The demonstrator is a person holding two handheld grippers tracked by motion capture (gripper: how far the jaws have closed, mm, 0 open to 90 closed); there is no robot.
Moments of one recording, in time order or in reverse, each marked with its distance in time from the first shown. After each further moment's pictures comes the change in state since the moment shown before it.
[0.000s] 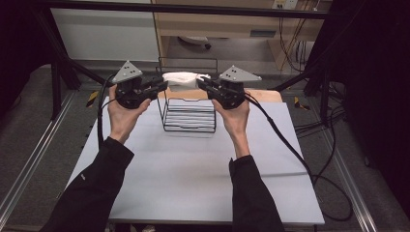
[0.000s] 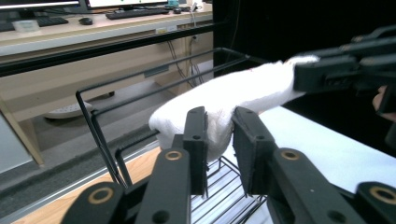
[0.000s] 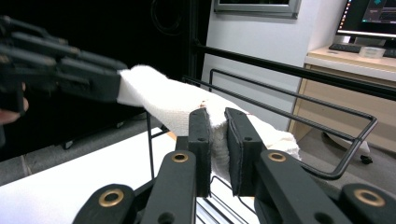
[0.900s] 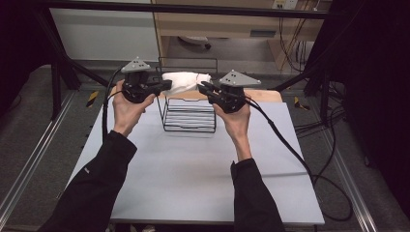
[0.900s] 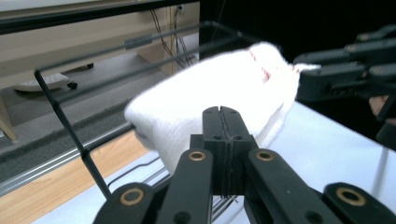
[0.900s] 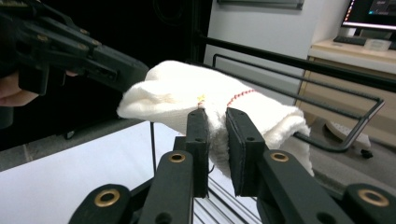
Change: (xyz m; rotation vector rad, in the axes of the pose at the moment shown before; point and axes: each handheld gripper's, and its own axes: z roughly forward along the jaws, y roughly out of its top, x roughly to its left) left arm 0.002 0.002 0.023 0.127 -0.065 -0.045; right arm 0.000 -0.010 -0.002 0.032 0.010 -0.013
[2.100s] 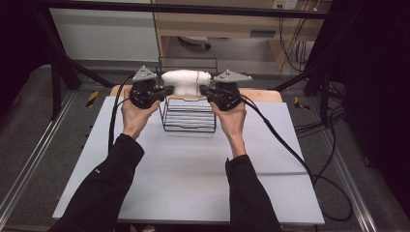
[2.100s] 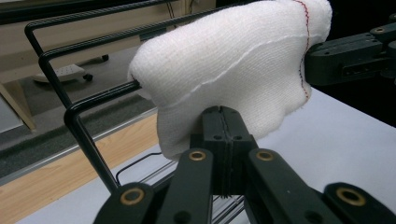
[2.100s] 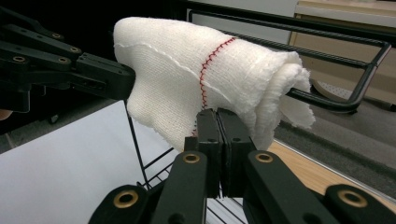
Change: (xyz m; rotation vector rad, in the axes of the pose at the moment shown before) left arm 0.007 -0.024 0.025 0.012 0.070 0.001; right arm -0.006 -0.008 0.020 0.141 -0.076 0.067
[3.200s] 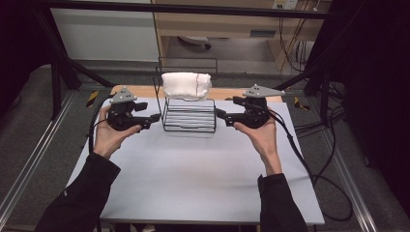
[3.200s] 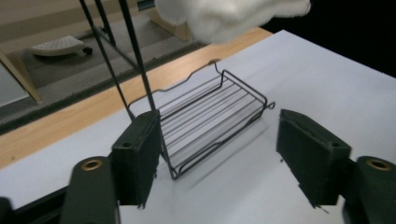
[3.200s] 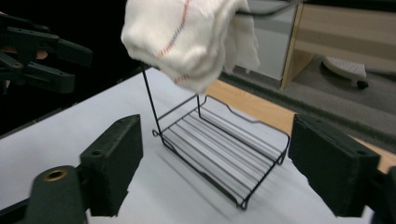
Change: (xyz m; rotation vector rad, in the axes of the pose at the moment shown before) left arm 0.003 -0.054 -0.058 0.106 -0.007 0.012; right arm -0.015 -0.029 -0.078 0.057 0.042 0.062
